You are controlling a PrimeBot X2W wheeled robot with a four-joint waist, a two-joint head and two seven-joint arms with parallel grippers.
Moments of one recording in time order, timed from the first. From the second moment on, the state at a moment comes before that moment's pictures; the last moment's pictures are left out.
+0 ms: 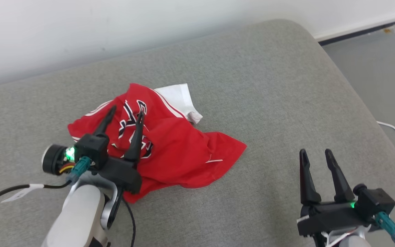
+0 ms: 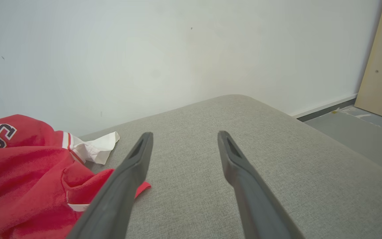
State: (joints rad) left arm -0.55 0.18 -0.33 0.50 -0.26 -0.07 -0.25; right arm -0.13 -0.05 0.02 0.18 0.26 0.13 -0.26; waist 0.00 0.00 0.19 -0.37
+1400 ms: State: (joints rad) left arm -0.06 0.23 -0.01 0.11 -0.23 -0.08 -0.26; right arm -0.06 -0.05 -0.01 0.17 0.18 0.13 -0.26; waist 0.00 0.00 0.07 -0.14
